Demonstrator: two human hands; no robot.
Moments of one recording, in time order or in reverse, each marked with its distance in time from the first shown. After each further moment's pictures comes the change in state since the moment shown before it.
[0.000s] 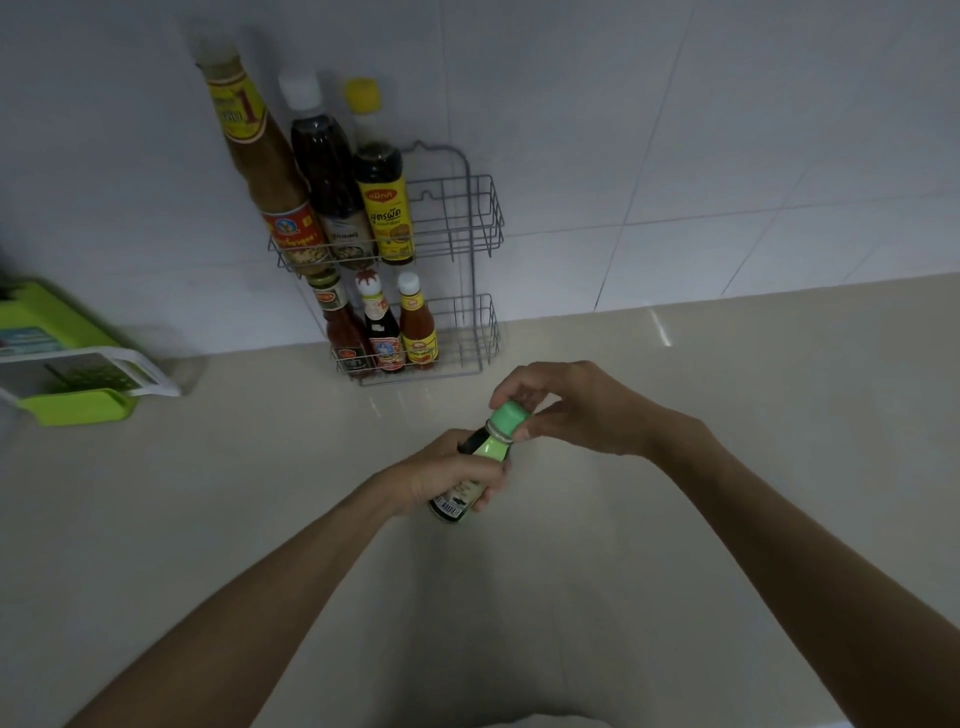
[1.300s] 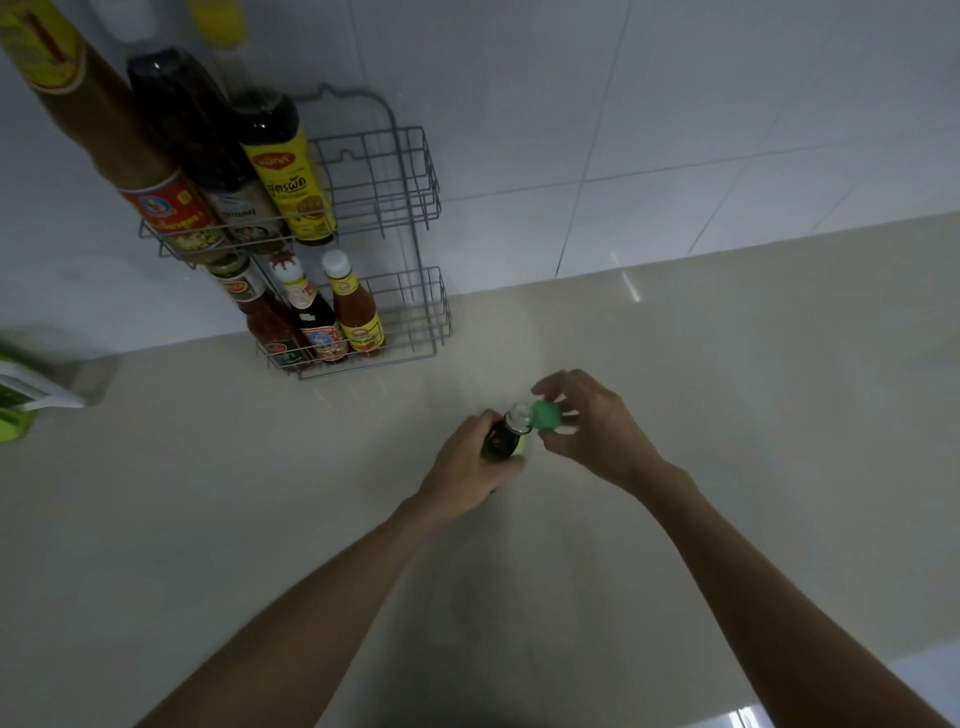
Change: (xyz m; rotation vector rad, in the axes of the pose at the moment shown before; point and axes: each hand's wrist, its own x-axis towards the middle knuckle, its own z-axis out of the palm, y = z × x) left_hand 0.091 -0.042 0.048 0.380 0.353 0.131; right_hand -0.049 0.098 0.038 -0.074 0.385 0.294
